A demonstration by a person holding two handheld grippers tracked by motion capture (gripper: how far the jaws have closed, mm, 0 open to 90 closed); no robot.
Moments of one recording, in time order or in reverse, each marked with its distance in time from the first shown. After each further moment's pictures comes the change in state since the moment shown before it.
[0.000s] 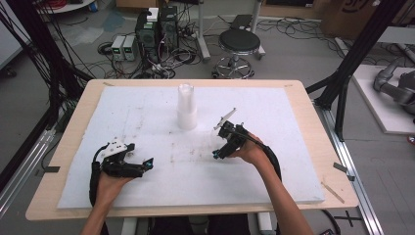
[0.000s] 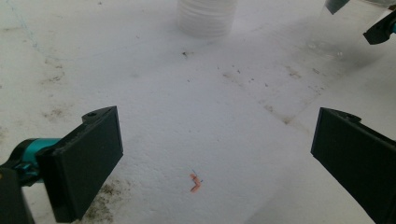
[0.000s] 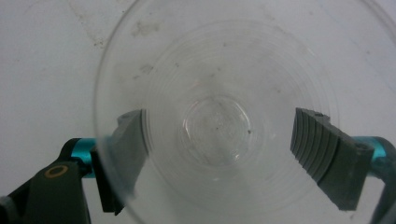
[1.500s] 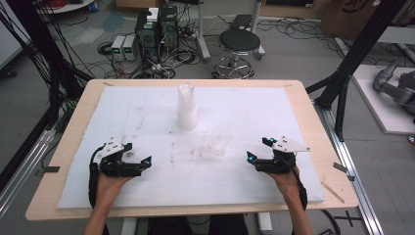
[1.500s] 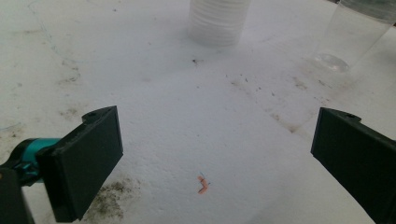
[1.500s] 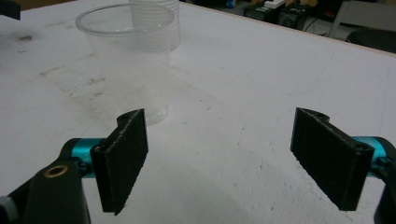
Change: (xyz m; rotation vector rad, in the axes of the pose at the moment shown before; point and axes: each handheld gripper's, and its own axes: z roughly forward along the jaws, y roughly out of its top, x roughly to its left) left arm 0.001 -0.002 -0.005 -0.052 0.031 -0.030; right arm 0.003 -0.149 -0.047 -0.655 -0.245 0.228
